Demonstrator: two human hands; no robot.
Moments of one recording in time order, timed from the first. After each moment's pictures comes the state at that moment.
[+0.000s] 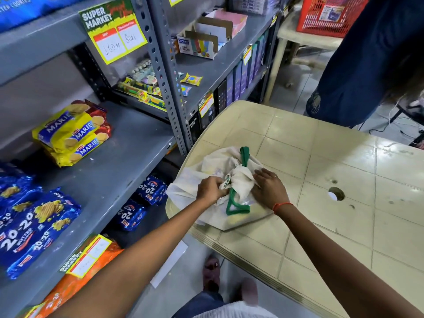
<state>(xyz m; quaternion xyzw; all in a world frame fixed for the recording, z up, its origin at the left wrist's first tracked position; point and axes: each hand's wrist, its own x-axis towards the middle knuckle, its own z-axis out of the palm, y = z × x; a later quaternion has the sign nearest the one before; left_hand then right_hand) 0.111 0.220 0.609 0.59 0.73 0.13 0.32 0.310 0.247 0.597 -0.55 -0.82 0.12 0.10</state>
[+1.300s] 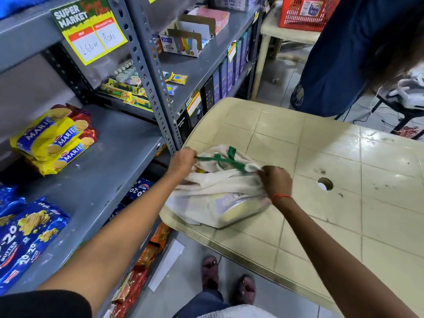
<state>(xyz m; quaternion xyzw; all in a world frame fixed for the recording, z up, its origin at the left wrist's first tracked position) 0.054 0.290 0.629 0.68 0.72 0.02 0.14 0.320 0.237 0.637 -0.73 -0.66 0.15 0.14</state>
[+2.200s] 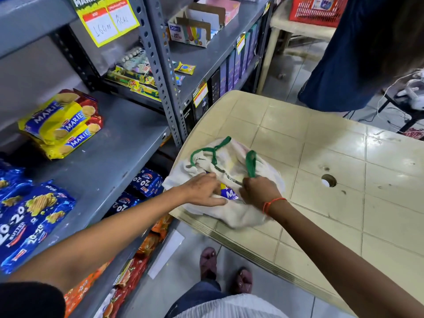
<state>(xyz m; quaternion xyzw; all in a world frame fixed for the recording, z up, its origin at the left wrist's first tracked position) 0.082 0.199 0.642 0.85 0.48 -0.08 0.23 0.280 0.198 0.652 -0.56 -0.82 0.13 -0.05</state>
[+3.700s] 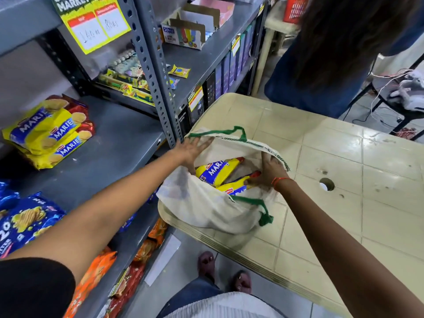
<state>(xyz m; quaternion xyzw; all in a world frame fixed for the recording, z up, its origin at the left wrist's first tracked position) 0.047 0.313 0.653 0.76 0.58 -0.26 0.12 0.316 0.277 0.633 -0.66 -0.70 0.27 -0.01</state>
